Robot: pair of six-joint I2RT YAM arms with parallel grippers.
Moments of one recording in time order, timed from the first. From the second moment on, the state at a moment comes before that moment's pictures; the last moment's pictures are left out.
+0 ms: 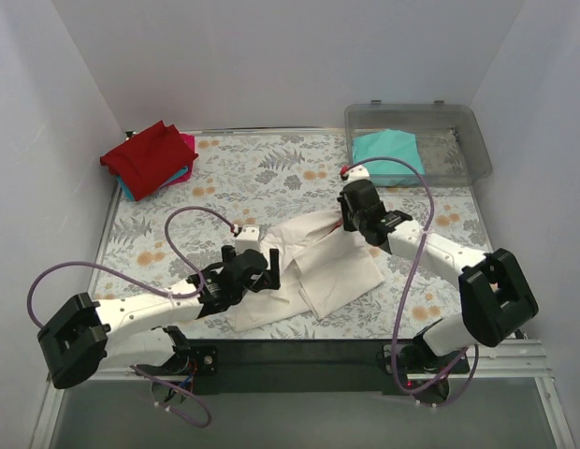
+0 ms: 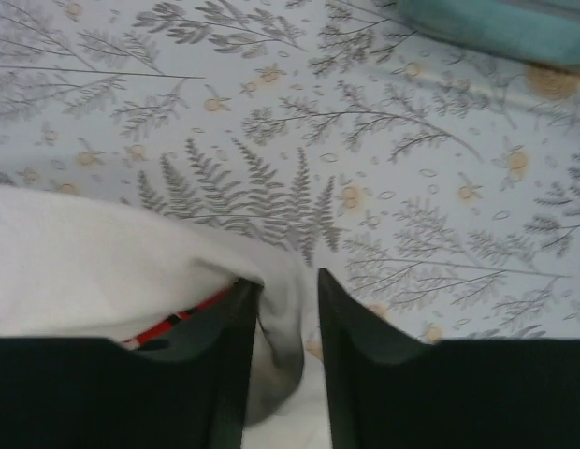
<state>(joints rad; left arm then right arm) -0.96 1.10 0.51 -0.14 -0.50 -0.66 0.64 1.45 0.91 -0.17 0.30 0.21</state>
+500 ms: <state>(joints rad) -1.01 1.30 0.57 -0.07 -0.53 -0.64 0.55 1.34 0.85 -0.11 0.14 0.18</state>
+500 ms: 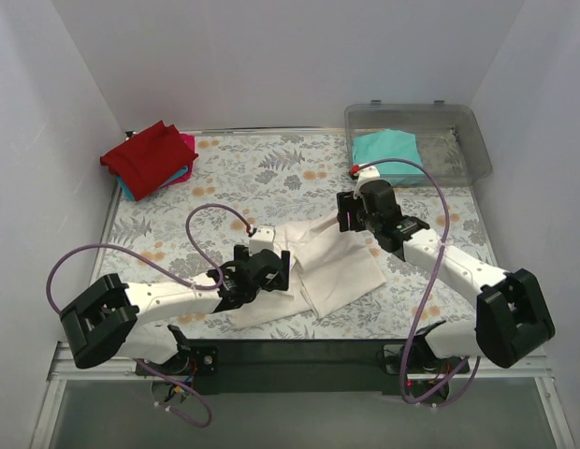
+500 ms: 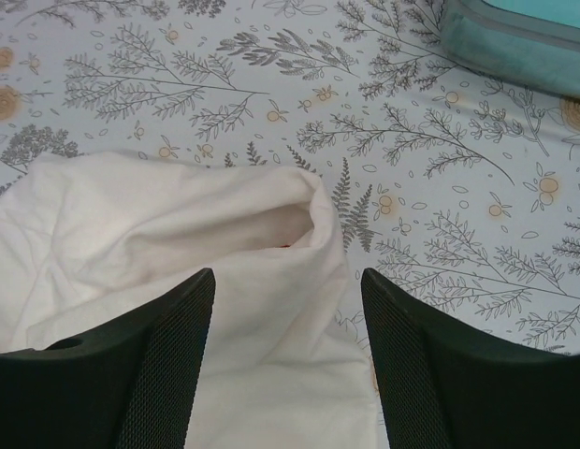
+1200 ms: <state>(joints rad) -1.05 1.29 0.54 0.01 -0.44 -0.73 0.63 1.18 0.70 -0.10 0.11 0.21</state>
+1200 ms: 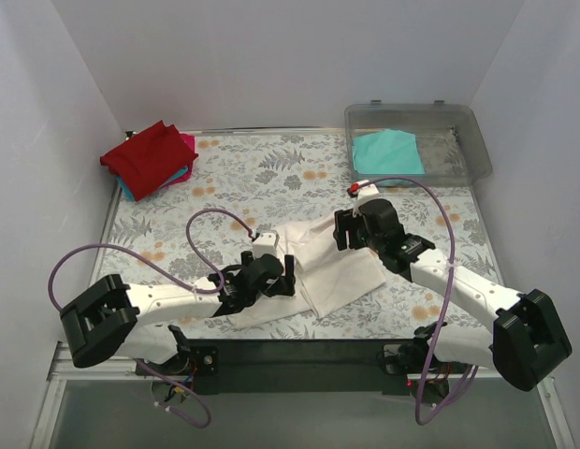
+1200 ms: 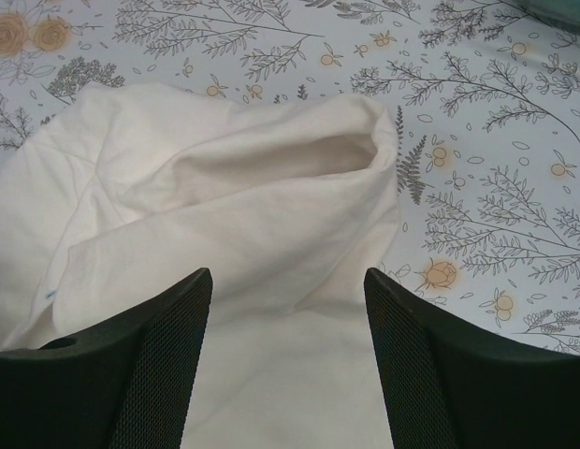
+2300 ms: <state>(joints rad) -1.06 1.15 0.54 -0.13 -0.52 -0.78 1.03 1.58 0.92 -0.11 0.34 0.18</state>
